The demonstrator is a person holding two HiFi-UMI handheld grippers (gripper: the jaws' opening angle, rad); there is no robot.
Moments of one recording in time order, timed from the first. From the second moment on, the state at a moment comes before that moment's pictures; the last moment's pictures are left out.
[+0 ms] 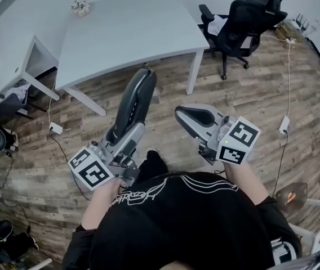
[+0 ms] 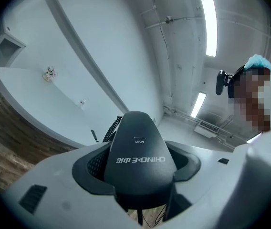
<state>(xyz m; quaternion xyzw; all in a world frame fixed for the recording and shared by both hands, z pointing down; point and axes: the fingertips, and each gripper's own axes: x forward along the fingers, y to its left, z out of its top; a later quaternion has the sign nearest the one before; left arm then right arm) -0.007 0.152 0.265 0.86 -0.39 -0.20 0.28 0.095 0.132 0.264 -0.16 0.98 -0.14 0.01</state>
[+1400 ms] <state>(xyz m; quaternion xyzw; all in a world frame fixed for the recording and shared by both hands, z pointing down) -0.162 -0.268 0.316 0.85 -0.36 -0.16 0.35 -0.049 -0.272 0.317 -0.24 0.94 -0.22 -0.02</state>
